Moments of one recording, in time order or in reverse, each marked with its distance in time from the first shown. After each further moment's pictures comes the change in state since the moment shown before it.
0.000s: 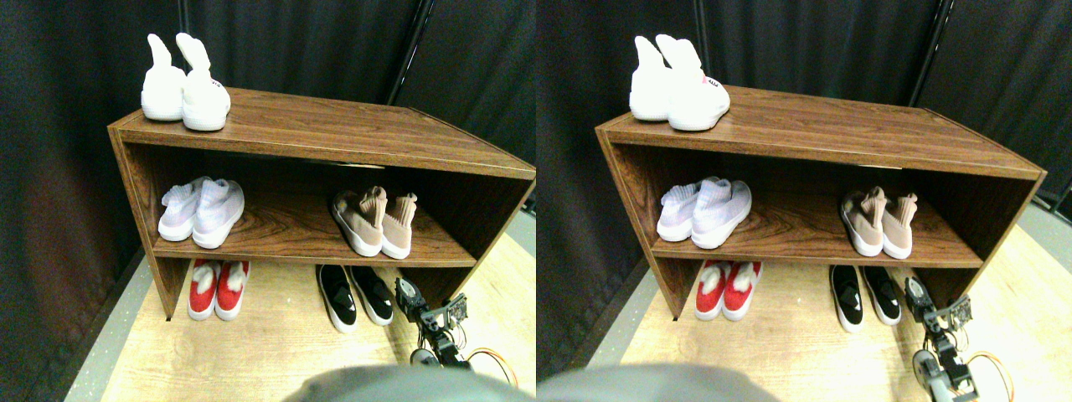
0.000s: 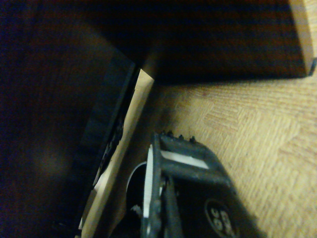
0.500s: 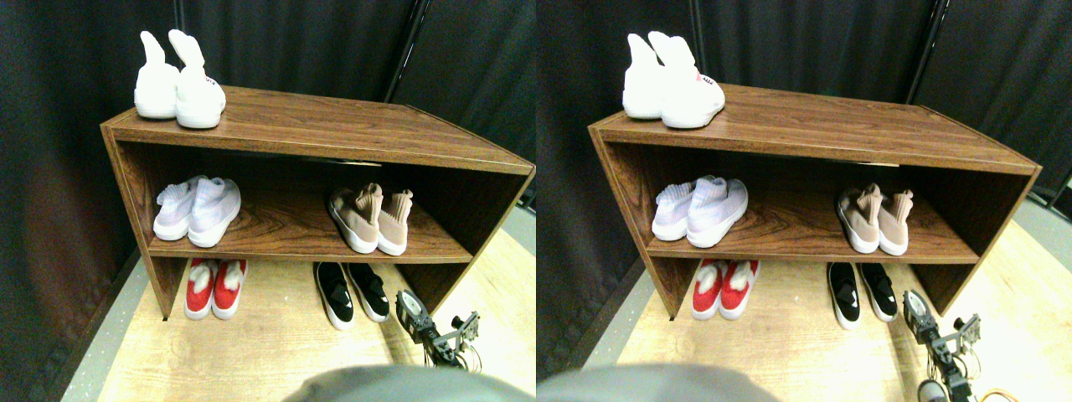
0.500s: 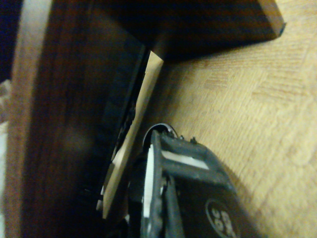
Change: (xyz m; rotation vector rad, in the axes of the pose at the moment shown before) right arm -0.043 0.001 -0.015 0.057 0.132 0.068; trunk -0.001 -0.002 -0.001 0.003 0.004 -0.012
